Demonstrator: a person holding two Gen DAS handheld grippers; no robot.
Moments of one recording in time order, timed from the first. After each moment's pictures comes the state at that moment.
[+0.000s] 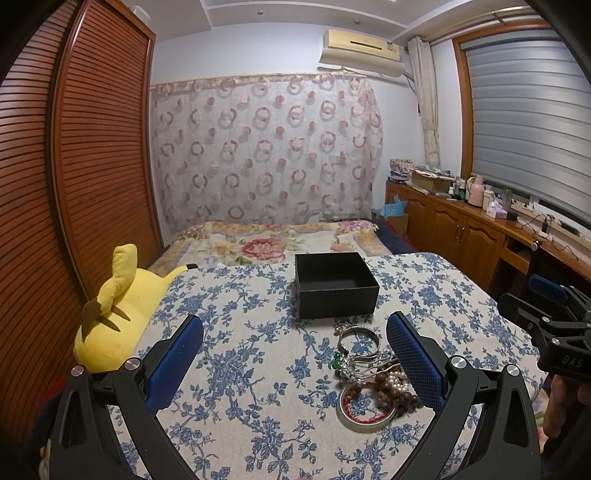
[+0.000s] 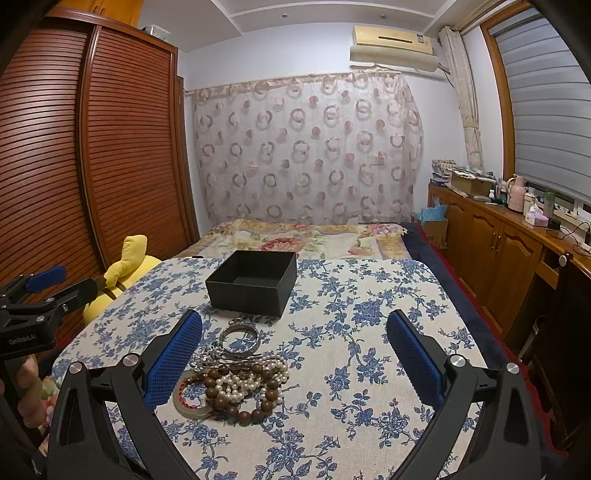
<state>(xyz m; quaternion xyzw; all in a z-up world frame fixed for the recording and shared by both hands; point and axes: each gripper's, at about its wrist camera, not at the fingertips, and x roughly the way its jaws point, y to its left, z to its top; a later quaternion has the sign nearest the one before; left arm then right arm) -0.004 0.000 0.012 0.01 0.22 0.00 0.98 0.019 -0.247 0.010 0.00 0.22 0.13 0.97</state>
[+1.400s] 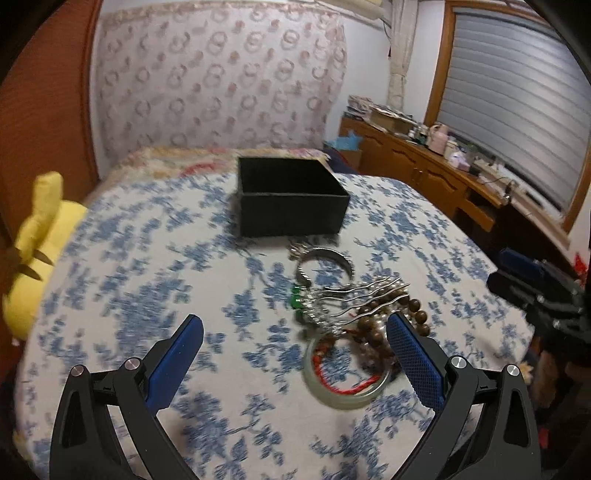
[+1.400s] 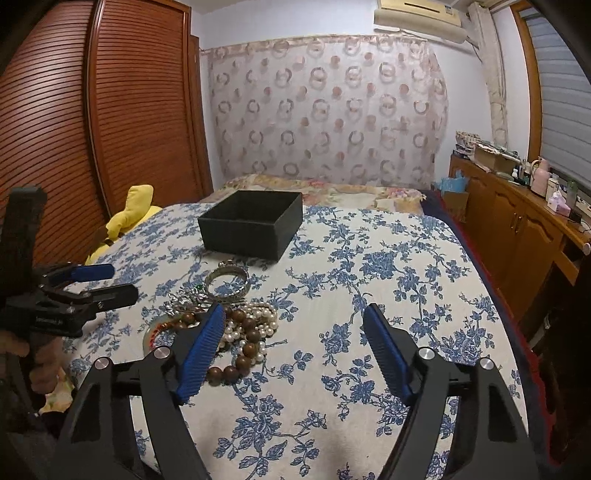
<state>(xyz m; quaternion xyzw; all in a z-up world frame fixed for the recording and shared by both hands) 0.064 -0.005 -0.073 -0.04 0.36 -0.13 0.92 0.045 -0.258 -0.044 -0.03 0.29 0.17 0.94</state>
